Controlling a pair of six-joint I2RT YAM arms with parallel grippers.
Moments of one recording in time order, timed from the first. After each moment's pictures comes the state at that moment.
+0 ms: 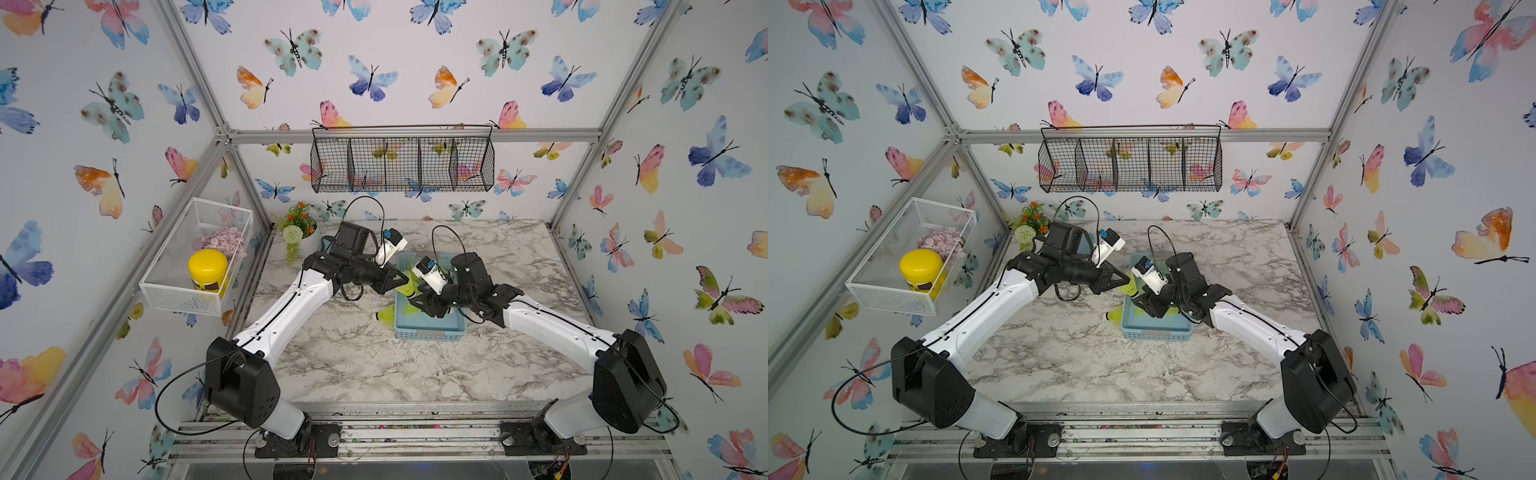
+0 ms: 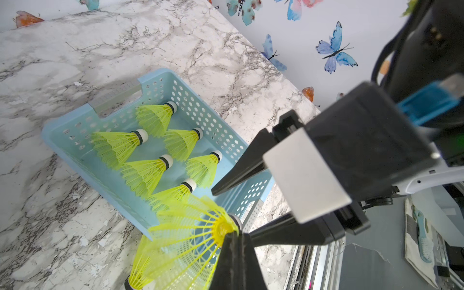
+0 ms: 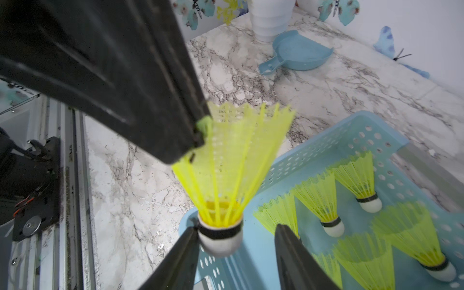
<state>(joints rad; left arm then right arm) -0.47 1.52 1.40 -0.65 0.68 0.04 0.69 1.49 1.05 -0.19 -0.37 -0.17</state>
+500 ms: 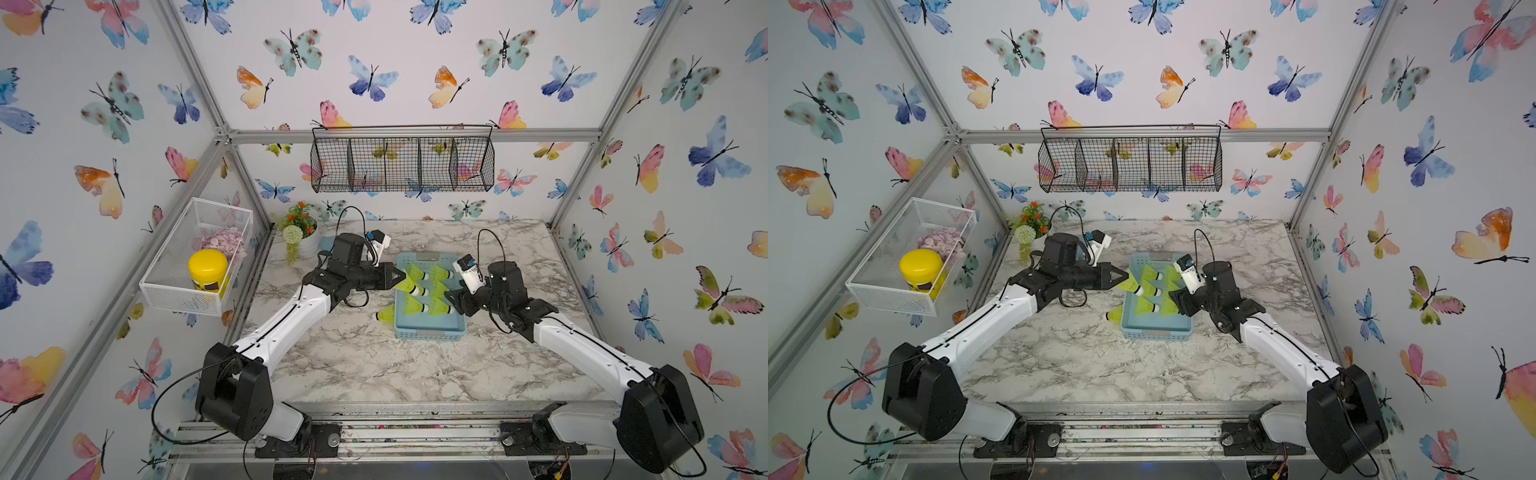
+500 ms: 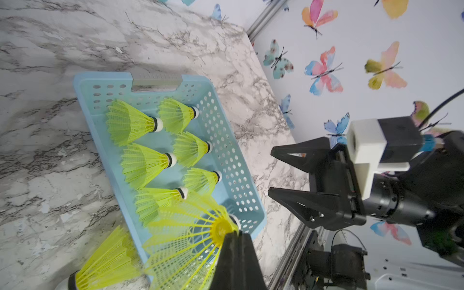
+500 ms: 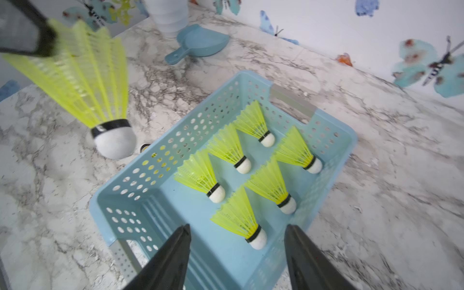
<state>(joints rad) -0.47 1.44 1.15 -0.27 0.58 -0.52 0.47 1.27 0.82 -0.14 -0.21 -0.09</state>
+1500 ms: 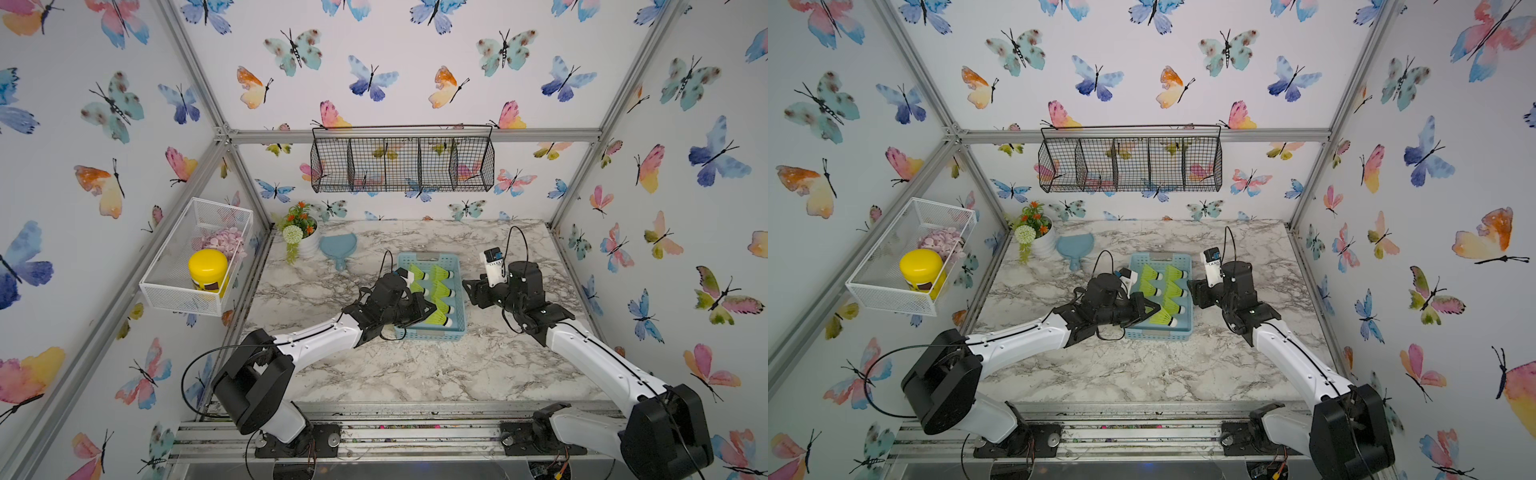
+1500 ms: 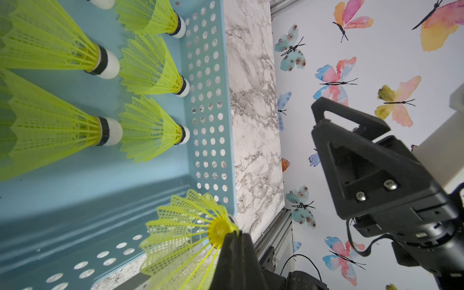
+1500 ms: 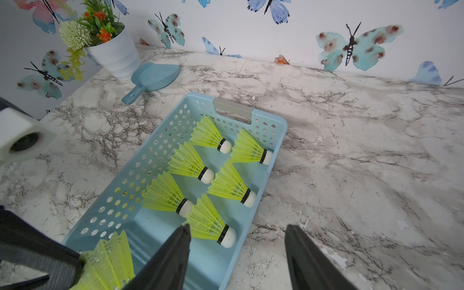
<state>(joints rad) -0.80 1.53 0.91 0.11 0.33 -1.05 0.38 1.20 0.79 -0.10 -0.16 0.05</state>
